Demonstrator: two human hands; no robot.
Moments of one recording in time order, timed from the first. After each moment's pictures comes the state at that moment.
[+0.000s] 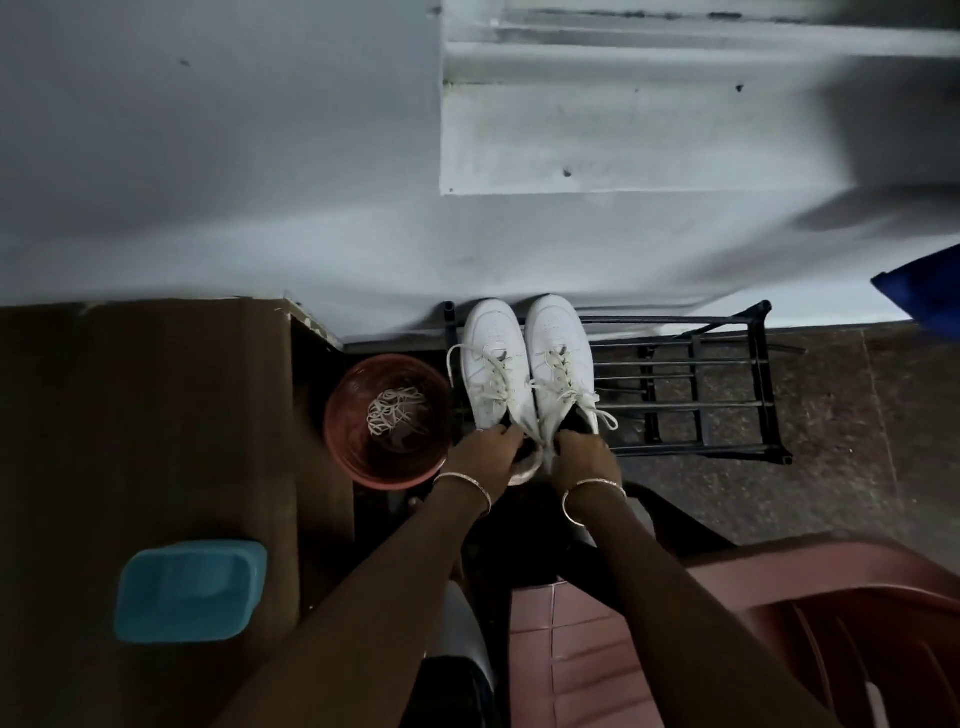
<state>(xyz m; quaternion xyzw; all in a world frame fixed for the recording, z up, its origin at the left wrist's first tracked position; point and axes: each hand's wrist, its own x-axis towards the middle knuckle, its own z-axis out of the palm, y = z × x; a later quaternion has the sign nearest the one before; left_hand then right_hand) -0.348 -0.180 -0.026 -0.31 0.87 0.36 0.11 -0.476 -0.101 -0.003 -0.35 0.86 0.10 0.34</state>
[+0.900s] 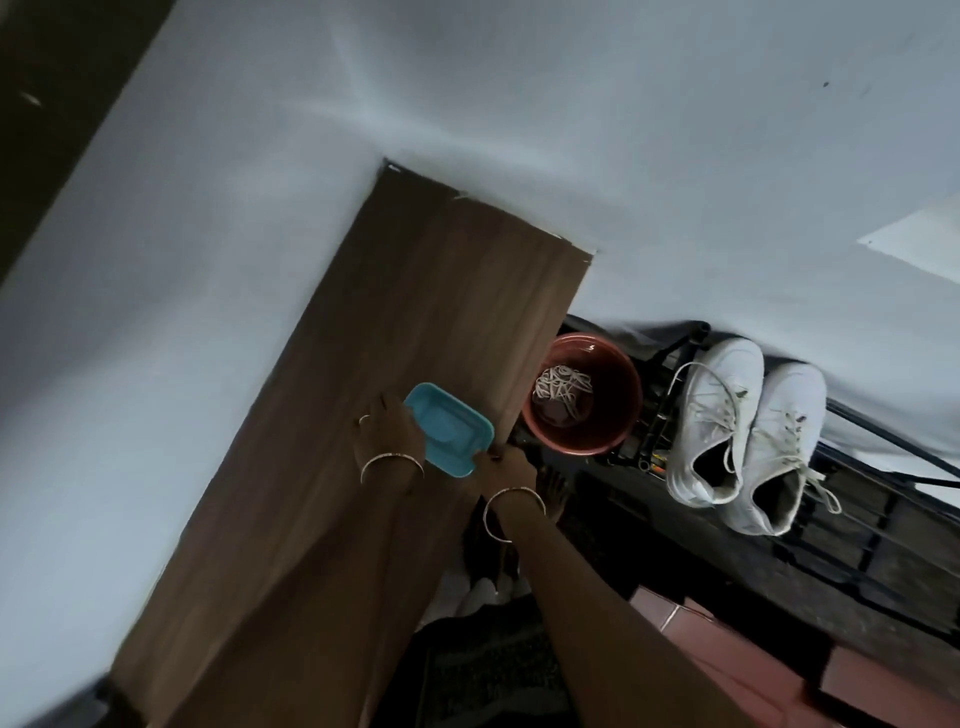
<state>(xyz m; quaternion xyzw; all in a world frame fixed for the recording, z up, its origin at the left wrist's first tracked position) 0.000 -0.179 0.028 -0.84 0.49 0.23 0.08 -0.141 -0.144 0.026 -0.29 0.76 -0.05 0.58</state>
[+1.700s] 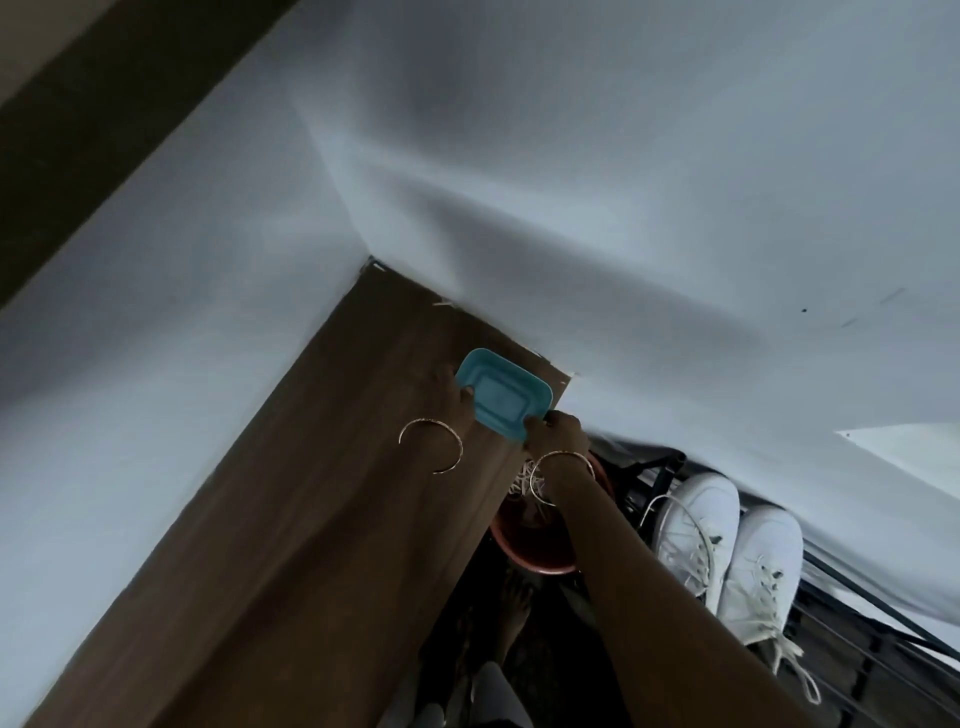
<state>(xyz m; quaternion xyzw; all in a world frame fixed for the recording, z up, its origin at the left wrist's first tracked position) -0.072 -0.374 0.008 -0.77 0.48 0.40 -0.12 -0.227 -0.357 0.020 -0.34 0.80 -0.11 0.48</state>
